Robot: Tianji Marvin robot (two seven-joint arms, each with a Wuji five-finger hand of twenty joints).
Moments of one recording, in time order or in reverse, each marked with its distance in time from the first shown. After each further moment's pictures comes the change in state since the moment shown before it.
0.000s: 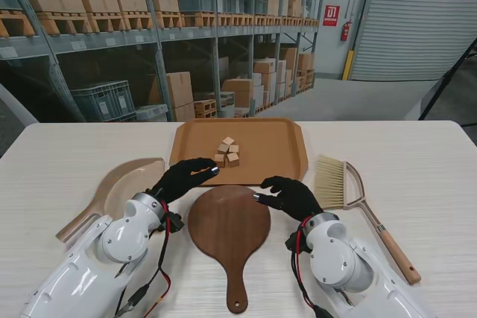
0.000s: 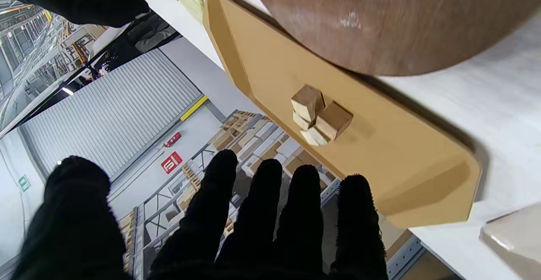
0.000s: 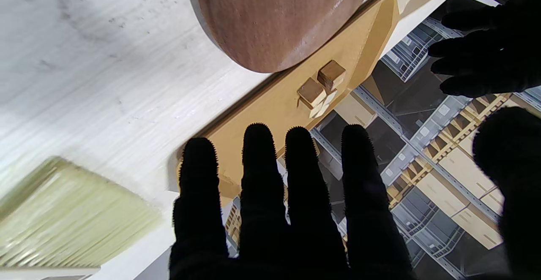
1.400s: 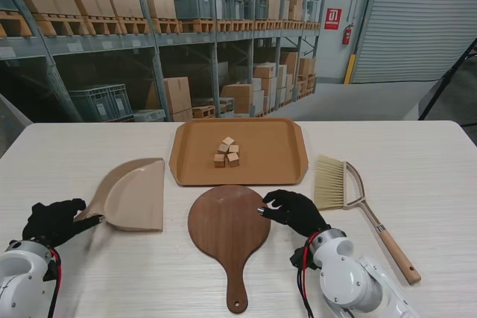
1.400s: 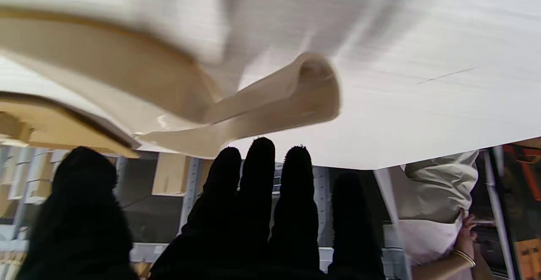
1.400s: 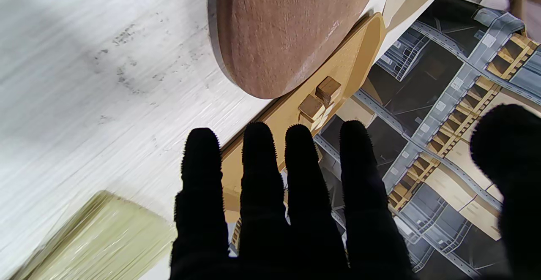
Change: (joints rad) left arm 0.447 0.064 -0.581 -0.130 0.671 0.067 -0.030; right arm -0.112 0.009 0.053 -0.046 0.040 -0.075 0.003; left_hand 0.048 -0.032 -0.007 -0.001 -0.090 0.059 0.277 0.090 0.069 -0.063 0.258 0.256 0.037 -0.055 0.246 0.198 -0.014 -0.030 0.121 0.085; right_hand 0.000 -0.018 0.027 -0.001 0.024 0.011 0.029 0.039 0.000 0.000 0.051 0.035 0.000 0.000 0.033 0.000 0.057 -0.021 0.136 0.000
